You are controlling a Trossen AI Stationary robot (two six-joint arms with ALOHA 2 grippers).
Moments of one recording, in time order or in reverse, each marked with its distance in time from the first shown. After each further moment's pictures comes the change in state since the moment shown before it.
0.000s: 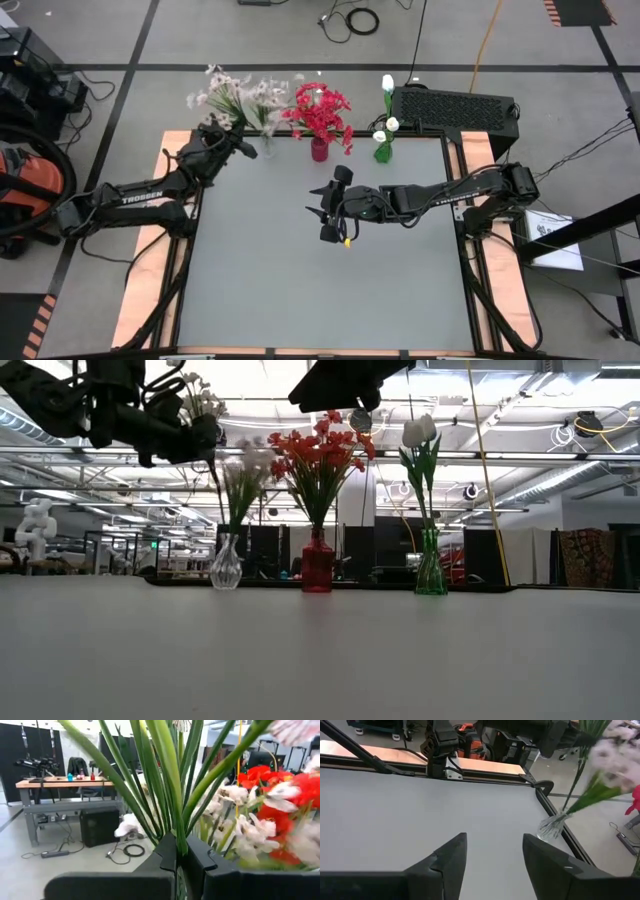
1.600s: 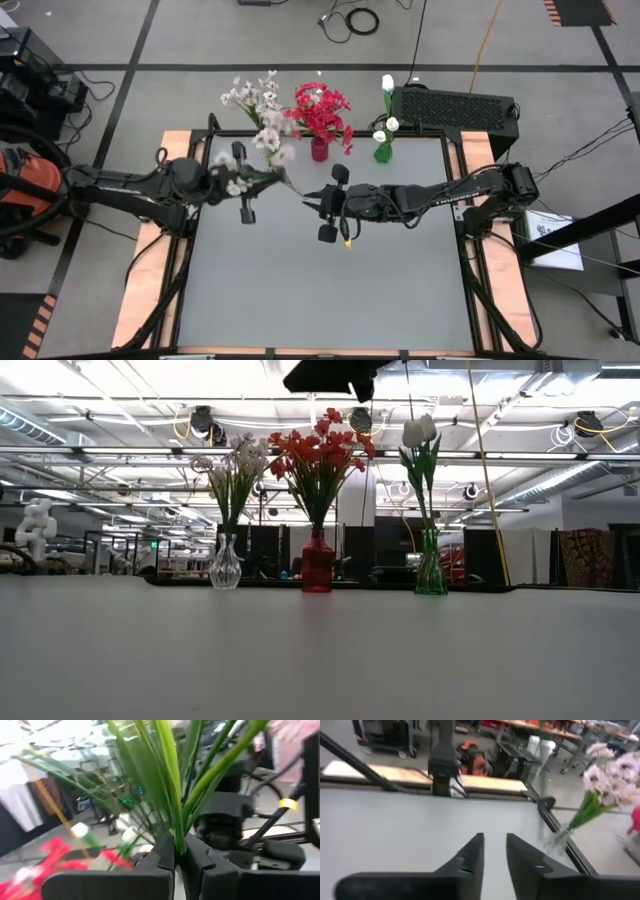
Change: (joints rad) left arm -0.669 -0.010 0.472 -0.493 0.250 0.308; right arm 0.008 0.000 0.000 0.100 -0.033 -0.021
